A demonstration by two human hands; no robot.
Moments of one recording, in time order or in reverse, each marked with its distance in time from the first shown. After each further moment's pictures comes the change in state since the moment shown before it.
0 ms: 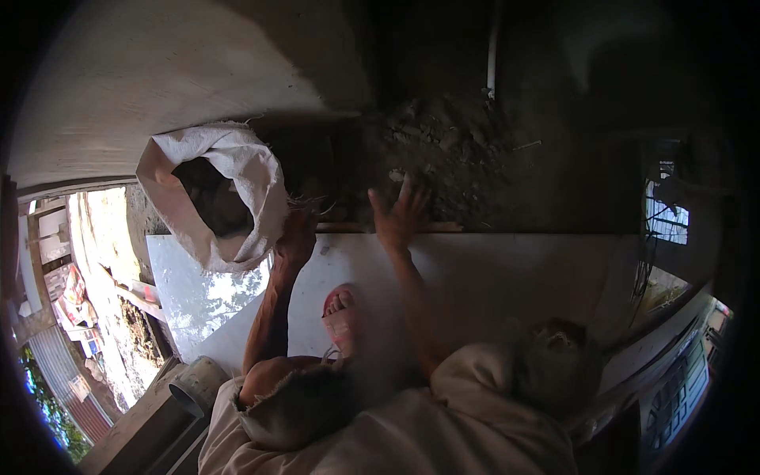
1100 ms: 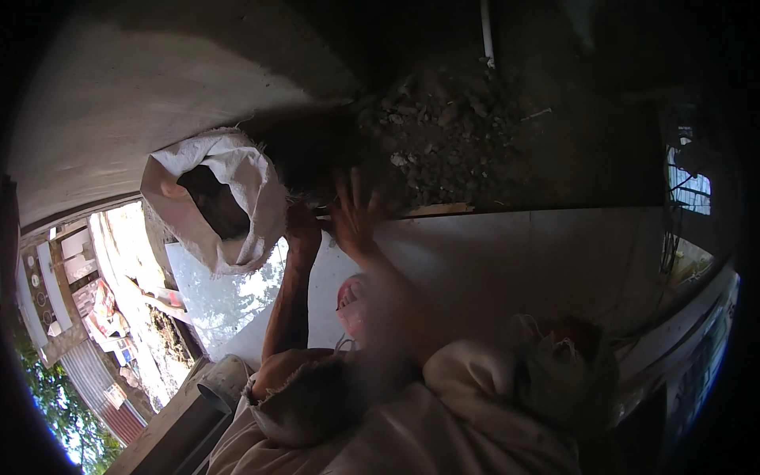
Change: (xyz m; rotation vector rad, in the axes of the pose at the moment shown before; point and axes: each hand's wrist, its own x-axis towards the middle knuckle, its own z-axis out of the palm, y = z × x) left_hand -0.003 -0.053 0.030 0.276 0.110 0.204; right_hand -0.044 -0.056 0.042 -0.136 -0.293 -0.471
